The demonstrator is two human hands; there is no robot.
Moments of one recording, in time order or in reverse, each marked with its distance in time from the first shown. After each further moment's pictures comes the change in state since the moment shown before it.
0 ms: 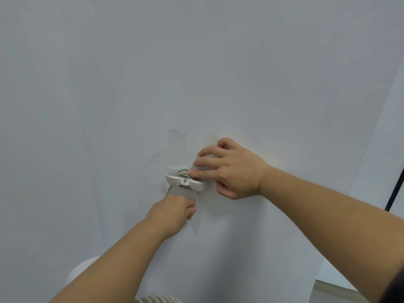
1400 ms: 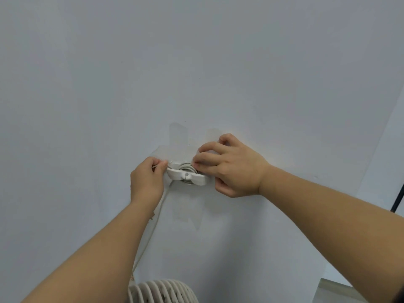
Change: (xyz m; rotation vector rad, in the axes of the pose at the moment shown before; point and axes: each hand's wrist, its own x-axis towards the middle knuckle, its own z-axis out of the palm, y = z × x) left_hand 0.024 -0.029 -0.021 -0.626 0.742 -0.314; right_hand 0.003 -0.008 0.009 0.012 0.093 0.041
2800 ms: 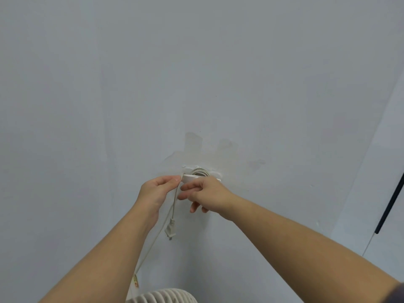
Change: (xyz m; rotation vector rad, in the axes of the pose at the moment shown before) left_hand -0.029 0.002 -0.044 -0.602 -0.356 -0.401; right_hand 0.045 -0.087 -0.017 1.622 -0.260 0.980
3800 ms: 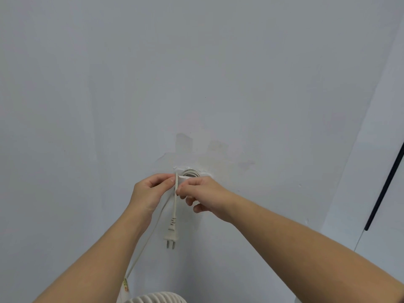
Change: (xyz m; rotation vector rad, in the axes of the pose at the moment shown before) left_hand -0.009 0.002 0.007 0.055 -0.028 0.162; right_hand -0.013 -0.006 -0.011 0.123 -0.020 -0.017
